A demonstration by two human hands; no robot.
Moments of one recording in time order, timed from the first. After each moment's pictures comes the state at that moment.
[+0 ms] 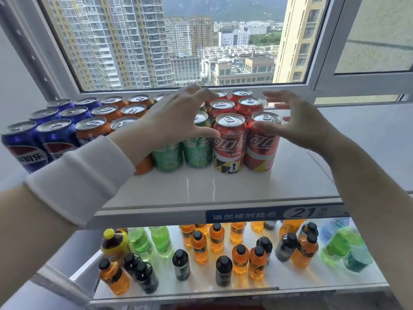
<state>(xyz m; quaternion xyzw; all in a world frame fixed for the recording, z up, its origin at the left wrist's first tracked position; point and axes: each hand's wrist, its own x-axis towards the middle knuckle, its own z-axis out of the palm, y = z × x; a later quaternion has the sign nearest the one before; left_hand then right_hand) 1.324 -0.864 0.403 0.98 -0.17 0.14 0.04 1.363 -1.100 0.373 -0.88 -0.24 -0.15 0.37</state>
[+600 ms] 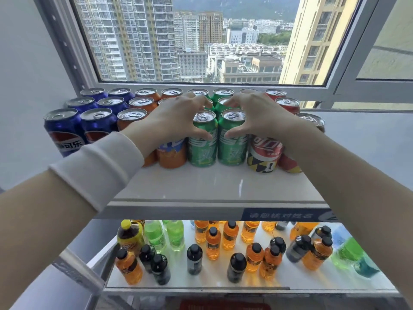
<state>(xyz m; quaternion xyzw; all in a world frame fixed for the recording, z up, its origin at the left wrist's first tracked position) 1.330 -0.781 0.385 0.98 -0.13 0.12 0.07 1.367 -0.968 0.393 -0.93 -0.33 -0.08 0.14</state>
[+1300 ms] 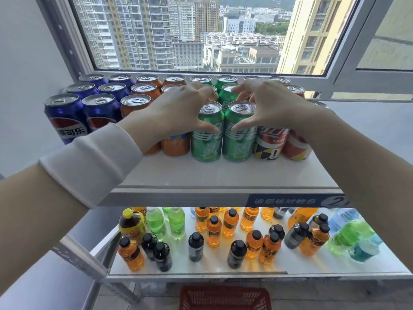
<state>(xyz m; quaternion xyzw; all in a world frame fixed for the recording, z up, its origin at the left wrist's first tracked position) 1.309 -0.782 0.385 0.98 -0.16 0.13 0.01 1.349 -0.972 0.395 -0.93 -0.34 -0.07 0.14</state>
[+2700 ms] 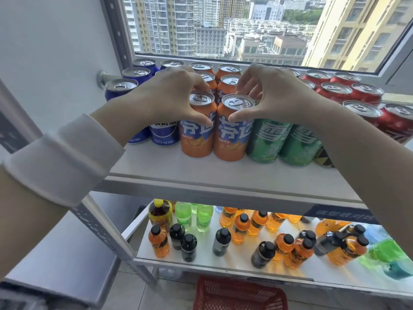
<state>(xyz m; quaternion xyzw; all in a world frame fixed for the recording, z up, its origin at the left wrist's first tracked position) 1.277 -0.669 0.389 0.98 -0.10 0.14 0.09 1.335 -0.864 0.397 -0.90 -0.37 -0.05 0.21</state>
